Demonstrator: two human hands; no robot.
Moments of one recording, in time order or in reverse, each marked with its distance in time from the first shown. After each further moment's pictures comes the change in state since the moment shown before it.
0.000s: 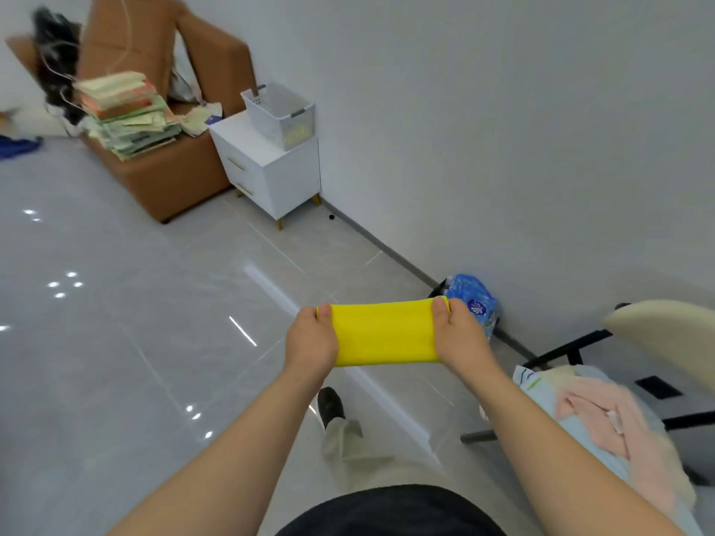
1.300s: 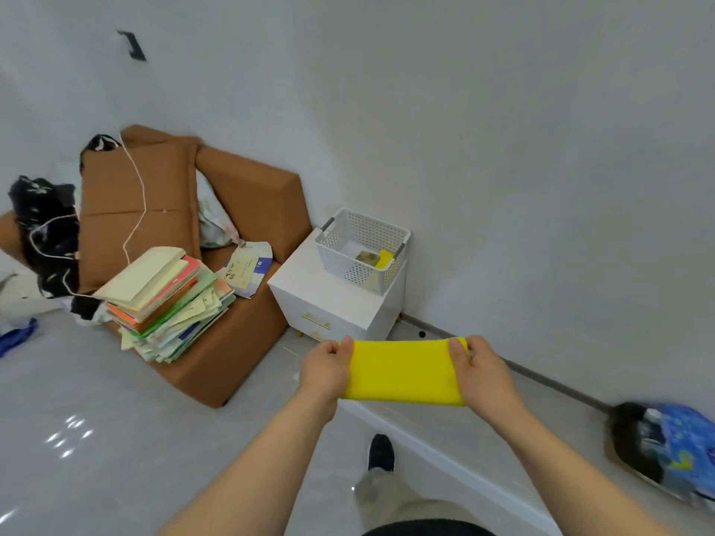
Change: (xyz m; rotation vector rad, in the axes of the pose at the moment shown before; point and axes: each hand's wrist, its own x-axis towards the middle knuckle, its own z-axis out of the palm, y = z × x) left_hand 0.782 0.149 -0.295 0.003 -0.314 0.002; right_hand 0.473 -0.509 0.367 0.123 0.109 0.122
